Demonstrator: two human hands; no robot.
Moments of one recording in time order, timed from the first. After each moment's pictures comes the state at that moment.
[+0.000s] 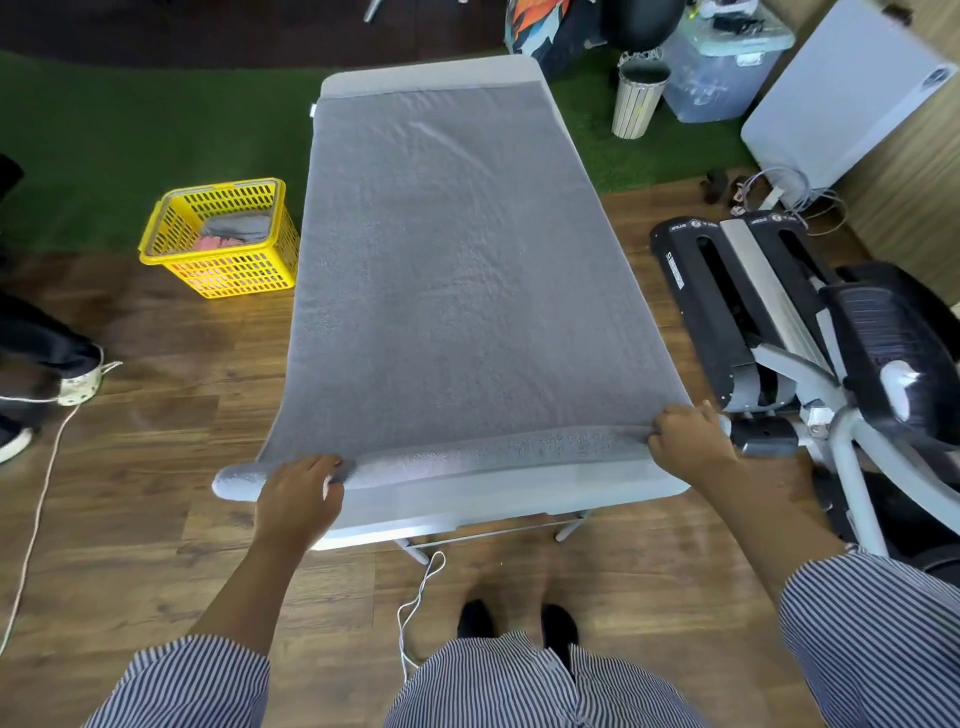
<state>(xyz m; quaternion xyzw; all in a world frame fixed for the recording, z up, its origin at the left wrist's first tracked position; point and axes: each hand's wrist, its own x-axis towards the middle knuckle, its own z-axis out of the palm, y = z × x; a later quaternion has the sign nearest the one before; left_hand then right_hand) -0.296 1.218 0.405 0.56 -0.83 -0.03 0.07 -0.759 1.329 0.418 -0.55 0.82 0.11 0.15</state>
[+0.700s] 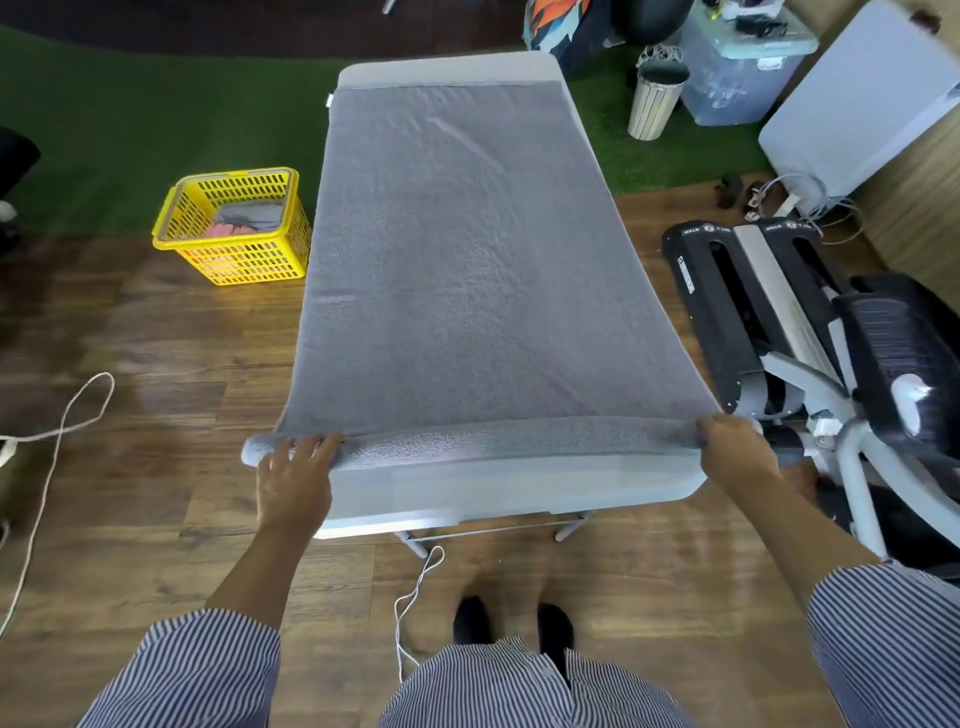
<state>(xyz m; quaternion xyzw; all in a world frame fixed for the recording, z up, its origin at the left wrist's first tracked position) -0.292 1.216 0.400 0.60 -0.80 0.02 -0.04 -0.792 1.349 0.410 -0.50 0.85 0.08 0.13</state>
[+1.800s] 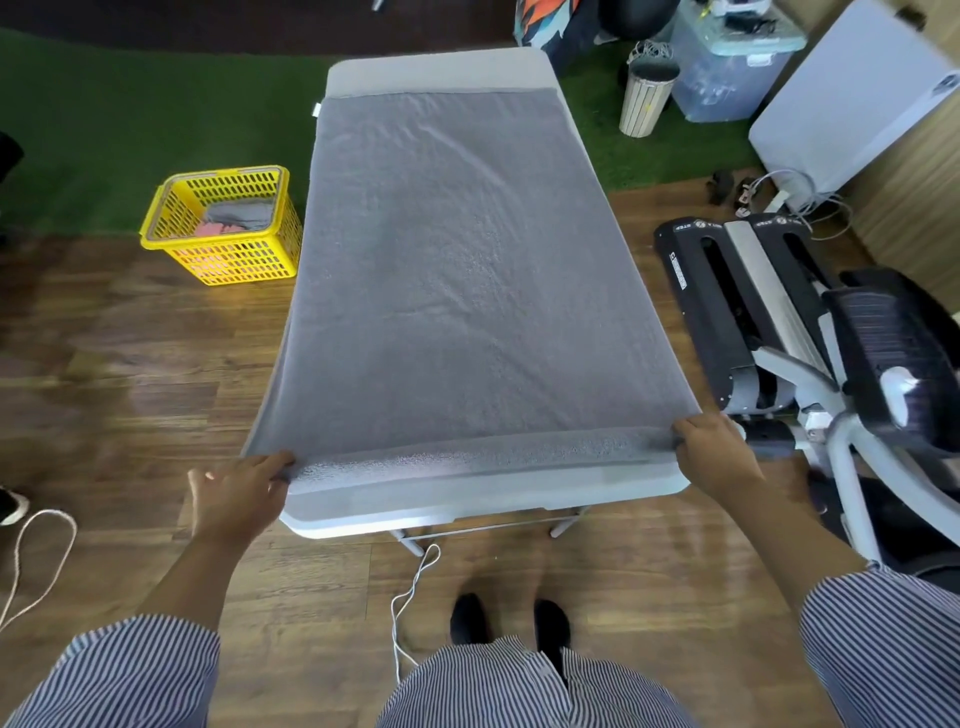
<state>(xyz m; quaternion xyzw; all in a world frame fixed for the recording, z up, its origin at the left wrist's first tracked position) -0.247 1.211 0.412 0.63 -0.78 0.01 -0.02 -0.778 1.357 0.406 -0.57 0.82 0.02 0.09</state>
